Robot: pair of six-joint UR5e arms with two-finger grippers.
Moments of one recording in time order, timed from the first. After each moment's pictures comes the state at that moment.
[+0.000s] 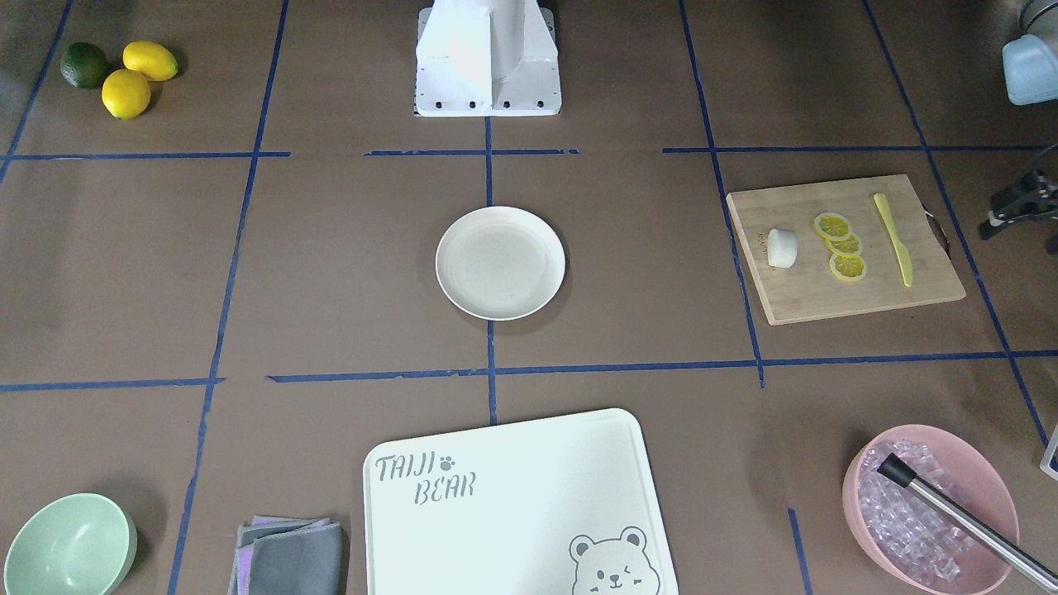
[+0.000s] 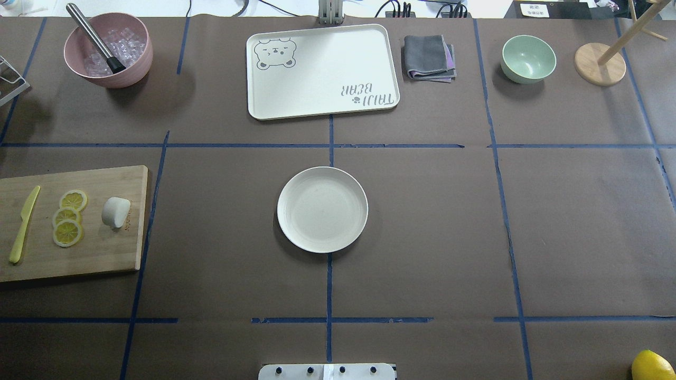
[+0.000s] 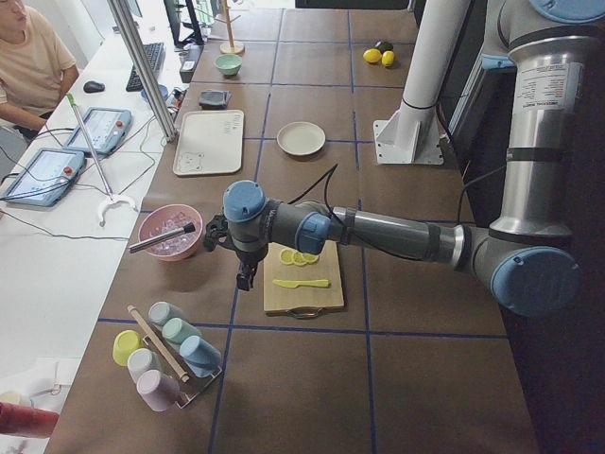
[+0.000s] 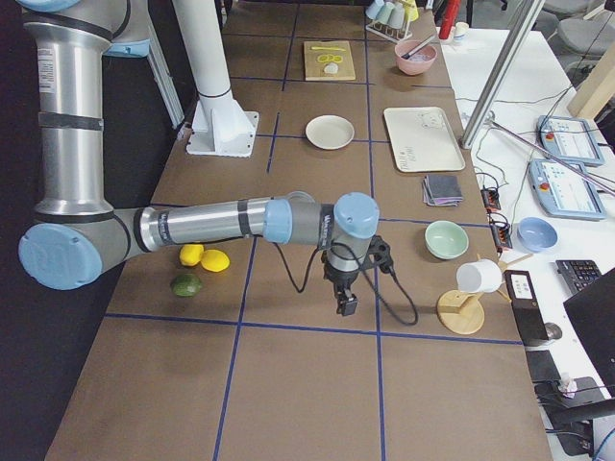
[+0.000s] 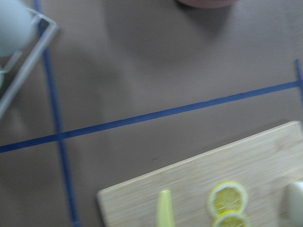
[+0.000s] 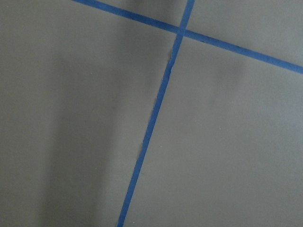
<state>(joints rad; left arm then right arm) -1.29 -1.62 -1.76 -1.71 -2.40 -0.28 1.57 -1.73 1.79 -1.72 2.30 -0.33</state>
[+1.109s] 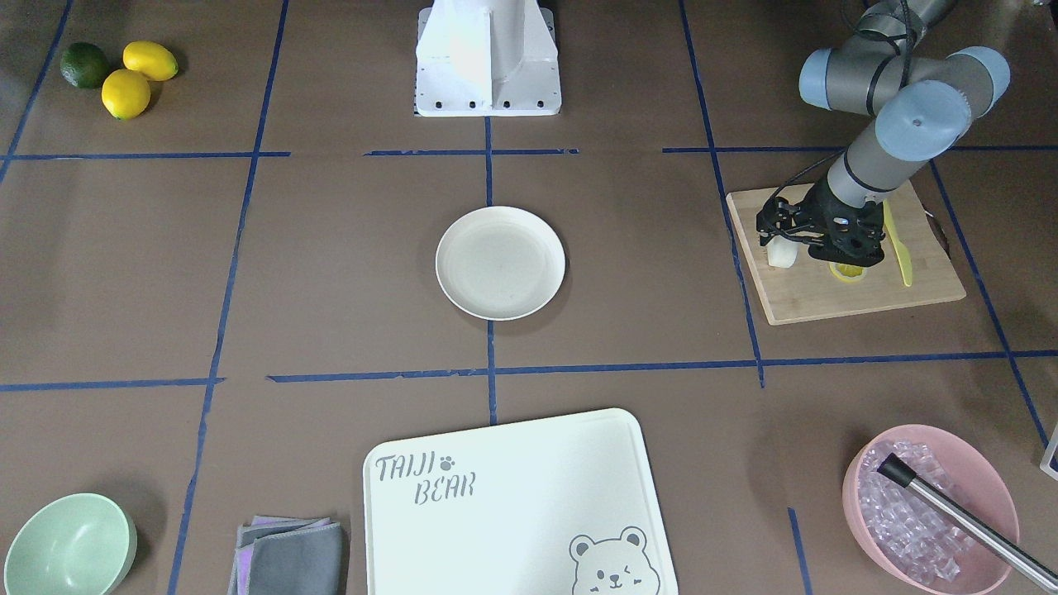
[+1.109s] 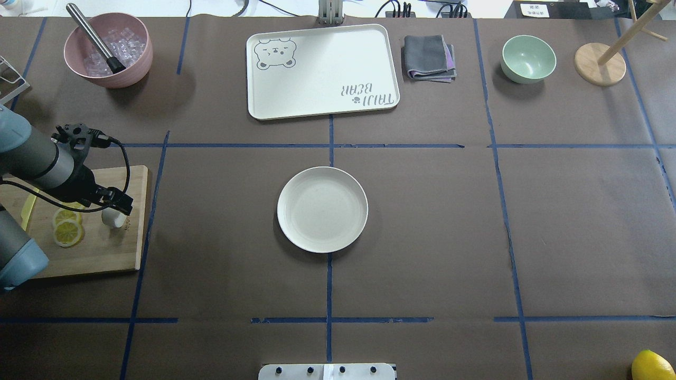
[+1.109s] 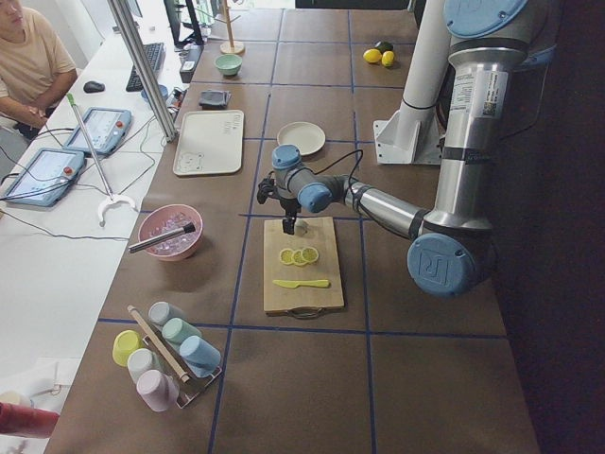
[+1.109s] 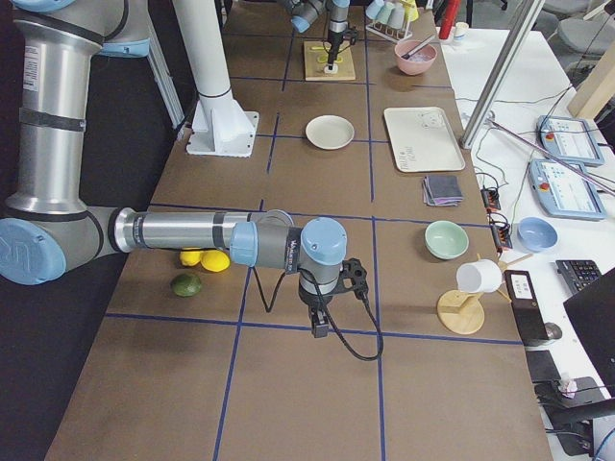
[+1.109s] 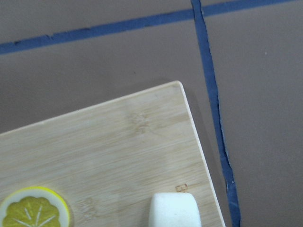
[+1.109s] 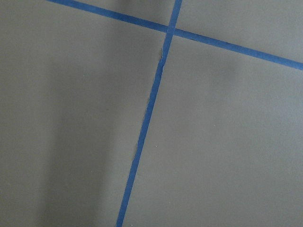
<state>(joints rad) -0.81 -1.65 -1.75 -1.90 -2.16 -0.72 1.58 -1.74 1.79 -1.68 2.30 -0.29</state>
